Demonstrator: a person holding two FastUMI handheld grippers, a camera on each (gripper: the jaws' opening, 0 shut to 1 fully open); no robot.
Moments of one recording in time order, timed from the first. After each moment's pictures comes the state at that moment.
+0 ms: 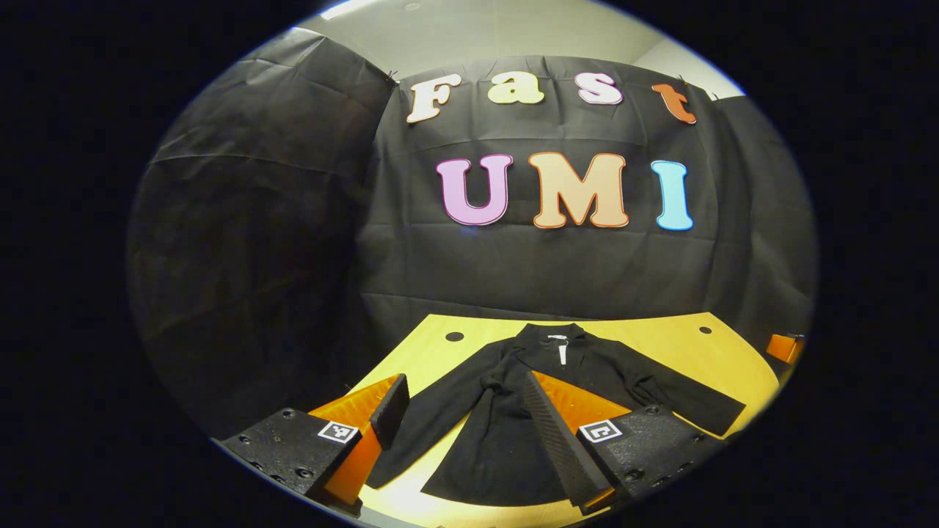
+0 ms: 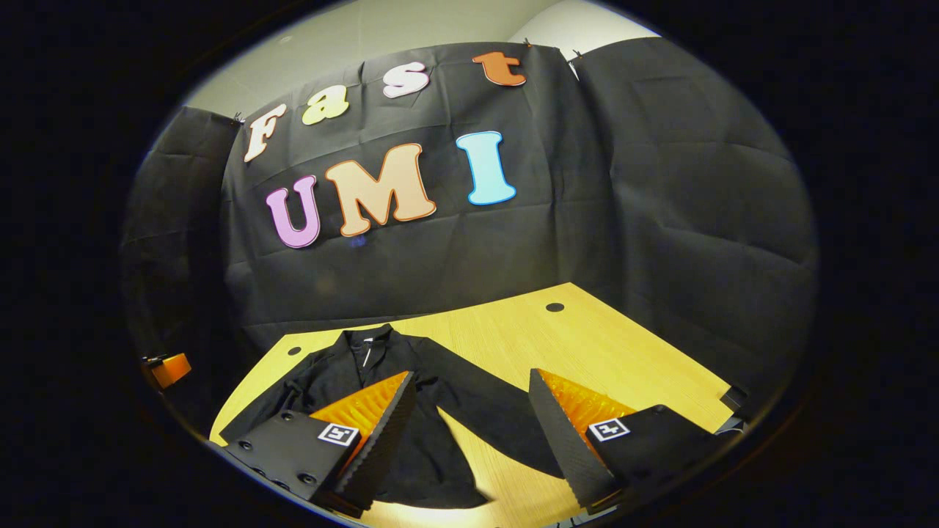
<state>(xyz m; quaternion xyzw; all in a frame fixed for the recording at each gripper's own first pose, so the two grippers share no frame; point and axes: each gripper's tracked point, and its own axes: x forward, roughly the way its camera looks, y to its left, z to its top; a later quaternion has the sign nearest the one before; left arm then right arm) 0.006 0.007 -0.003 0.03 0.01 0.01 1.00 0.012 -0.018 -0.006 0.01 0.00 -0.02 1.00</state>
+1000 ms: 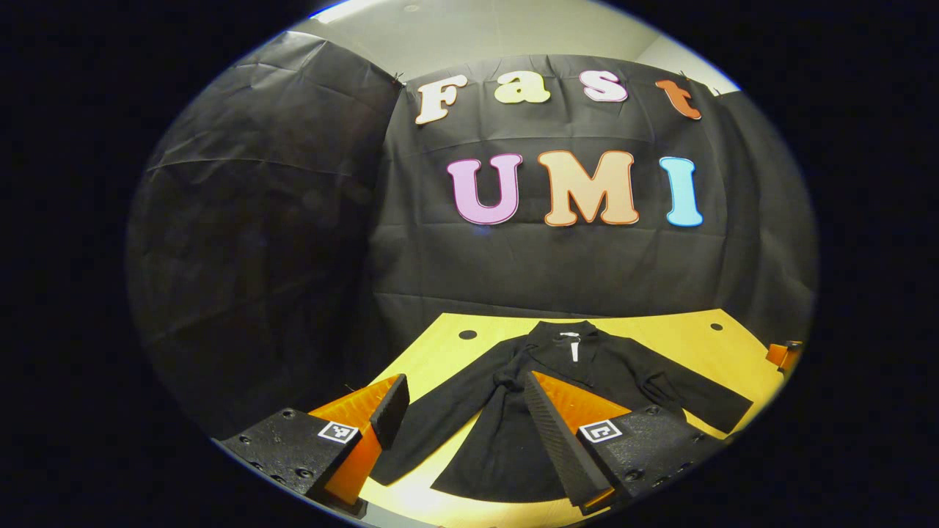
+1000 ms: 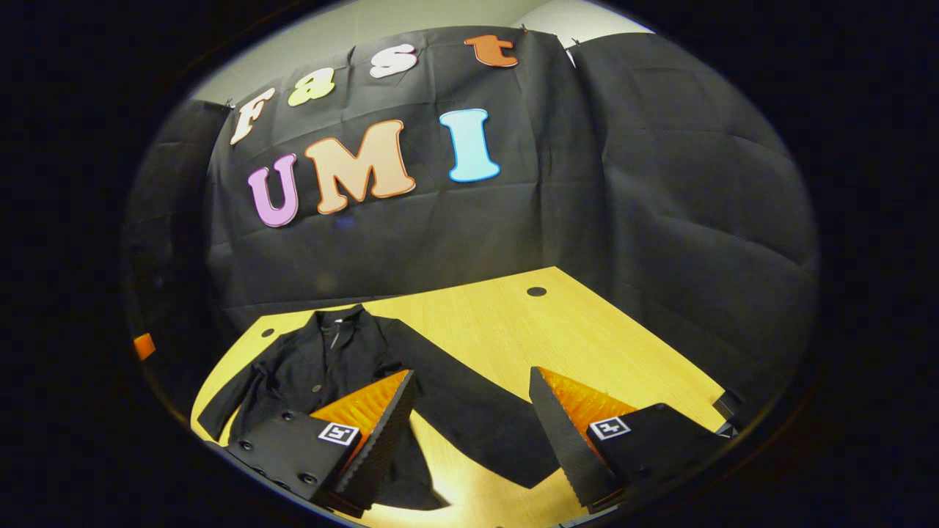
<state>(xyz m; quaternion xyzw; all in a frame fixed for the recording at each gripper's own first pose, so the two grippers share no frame) -0.003 0.016 -0.004 0.04 0.01 0.04 1.00 0.056 -0.079 -0.037 -0.01 0.05 -0.05 1.00</state>
